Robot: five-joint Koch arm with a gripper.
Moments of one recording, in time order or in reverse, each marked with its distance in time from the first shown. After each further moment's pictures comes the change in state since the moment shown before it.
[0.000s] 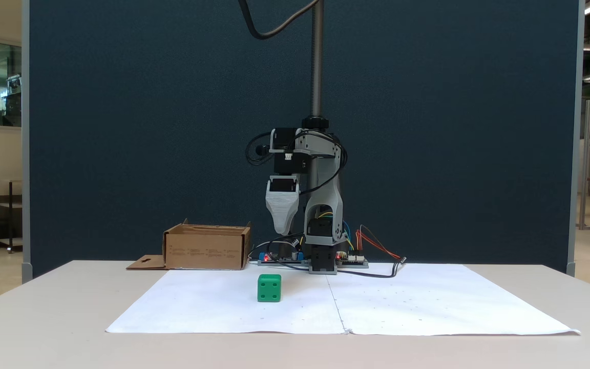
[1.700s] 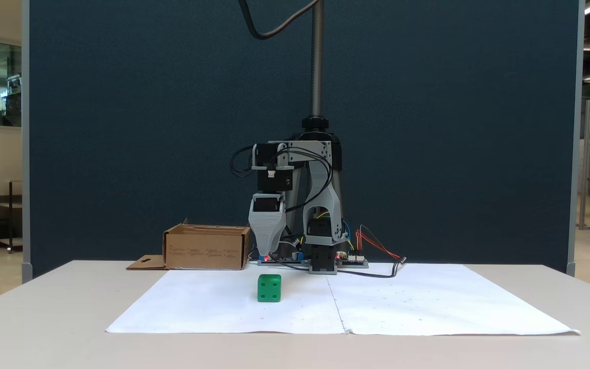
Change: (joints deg) arm 1.9 -15.6 -8.7 -1.4 2.3
